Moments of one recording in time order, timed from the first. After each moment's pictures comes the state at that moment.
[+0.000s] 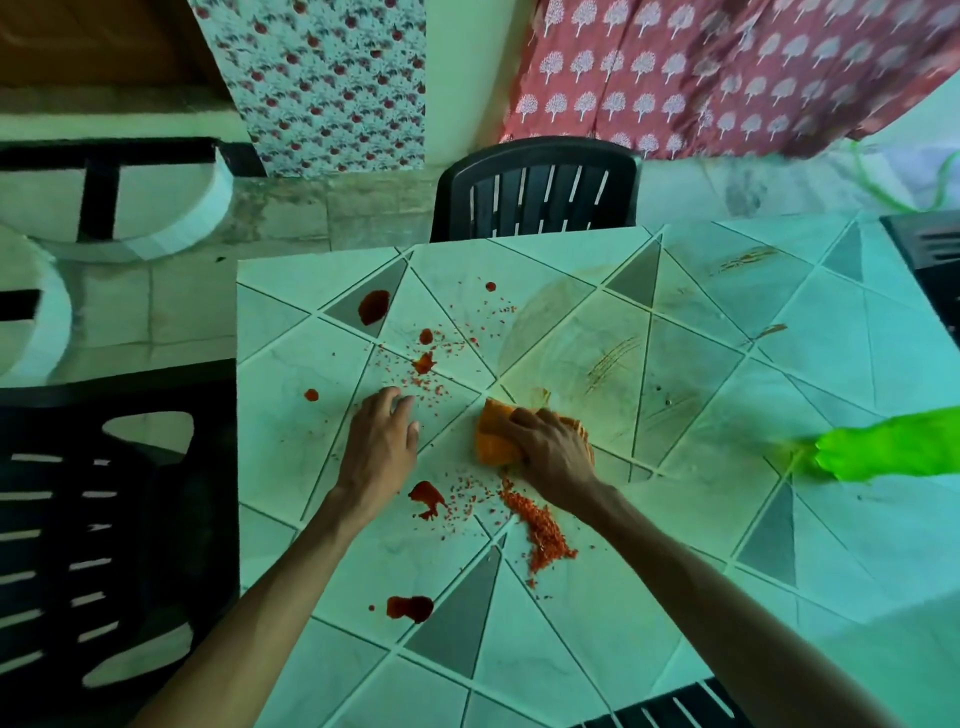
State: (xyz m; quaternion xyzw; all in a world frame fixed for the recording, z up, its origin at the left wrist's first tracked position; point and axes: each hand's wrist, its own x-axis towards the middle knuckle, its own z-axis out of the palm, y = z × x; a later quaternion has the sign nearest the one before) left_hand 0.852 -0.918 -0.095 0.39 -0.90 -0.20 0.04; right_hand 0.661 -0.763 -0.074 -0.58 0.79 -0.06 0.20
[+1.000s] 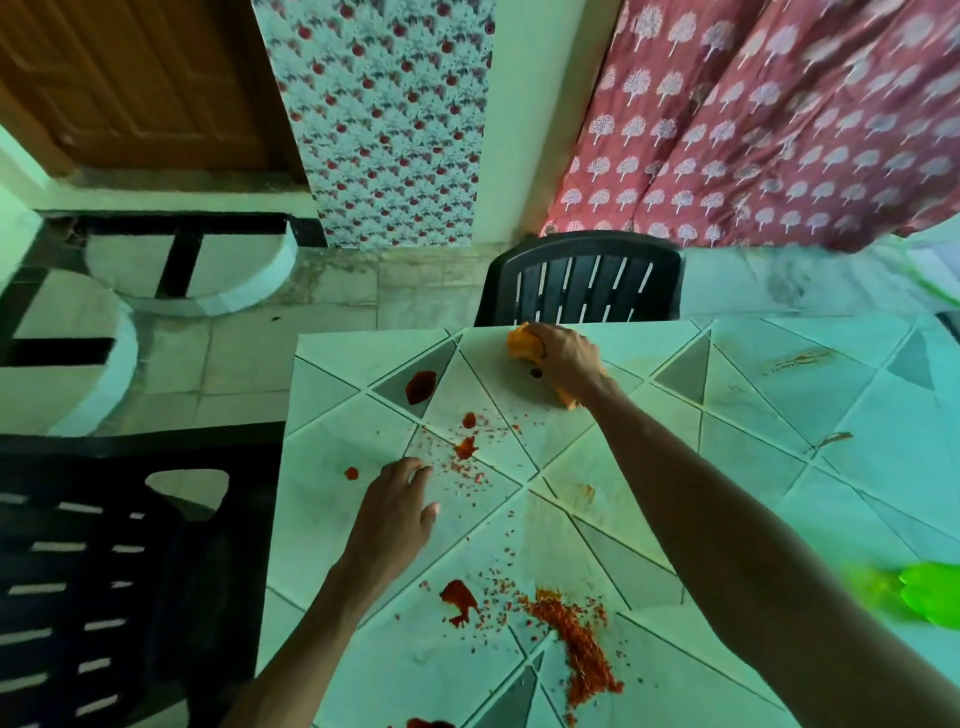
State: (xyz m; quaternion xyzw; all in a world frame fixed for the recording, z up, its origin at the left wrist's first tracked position) left_hand 0.863 -0.953 -0.096 0.40 -0.89 -0.23 0.02; right_hand 0.549 -0.982 -0.043 -0.52 0.84 -0.06 0.15
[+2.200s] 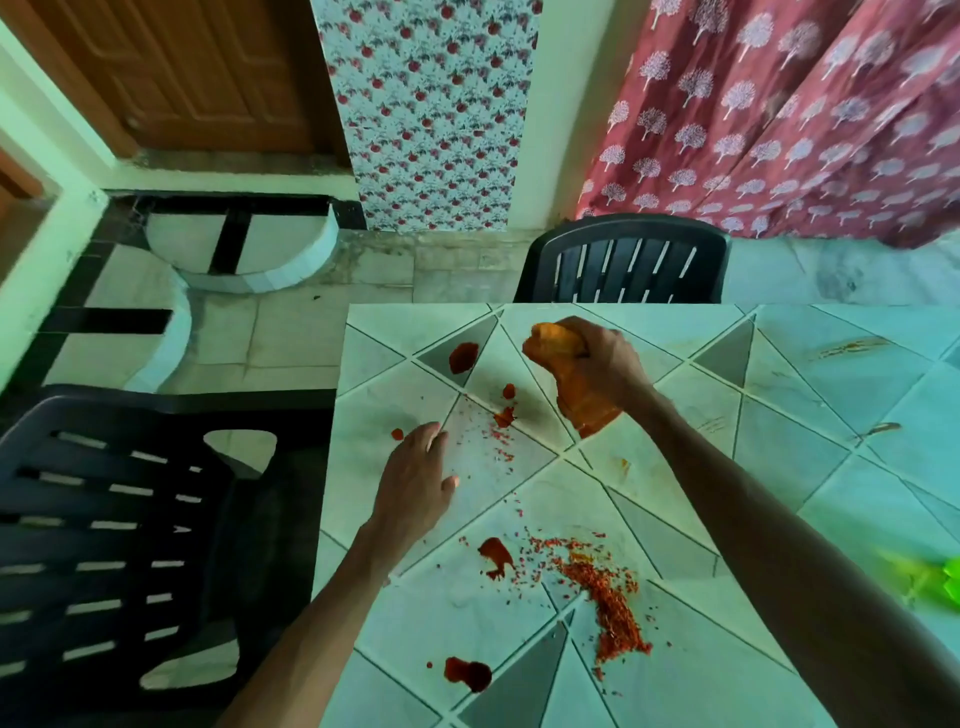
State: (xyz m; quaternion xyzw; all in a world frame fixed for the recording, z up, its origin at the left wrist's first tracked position) left_hand 0.889 -0.950 -0.081 0.43 -0.88 -0.22 0.02; right_hand 0.611 -0.933 0.007 -0.50 0.82 -0.16 0.22
